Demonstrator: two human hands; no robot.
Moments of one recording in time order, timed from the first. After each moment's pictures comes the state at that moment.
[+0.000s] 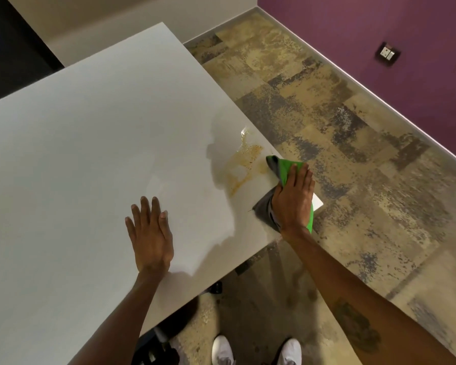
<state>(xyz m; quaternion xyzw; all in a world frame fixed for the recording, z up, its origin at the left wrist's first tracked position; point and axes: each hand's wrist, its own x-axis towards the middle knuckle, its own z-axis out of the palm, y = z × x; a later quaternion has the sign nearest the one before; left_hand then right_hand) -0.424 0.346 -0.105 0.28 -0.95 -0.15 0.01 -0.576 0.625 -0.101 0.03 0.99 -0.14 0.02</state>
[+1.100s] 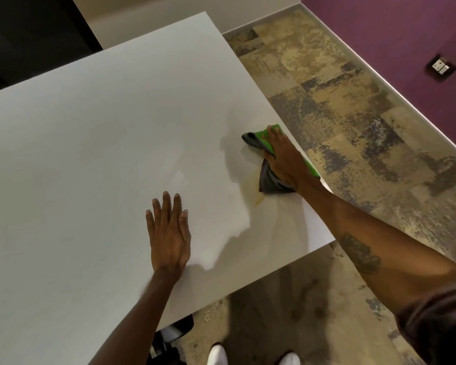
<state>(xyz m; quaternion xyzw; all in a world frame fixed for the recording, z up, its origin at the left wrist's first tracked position) -0.430 0.344 -0.102 0.29 -0.94 -0.18 0.01 -0.708 0.545 -0.095 -0.31 0.91 -0.27 0.08</state>
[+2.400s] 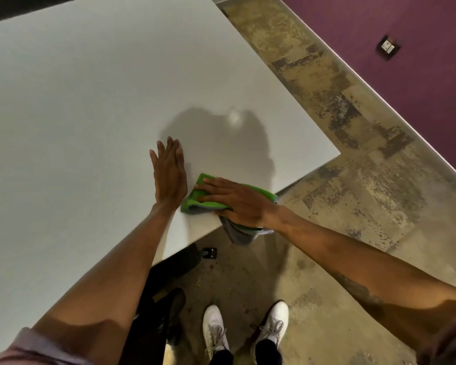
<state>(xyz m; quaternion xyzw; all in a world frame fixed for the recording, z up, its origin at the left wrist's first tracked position) -0.408 0.325 -0.108 0.23 -0.90 -0.35 0.11 -0.434 0.529 -0.090 -0.58 0.77 -0.21 0.15</state>
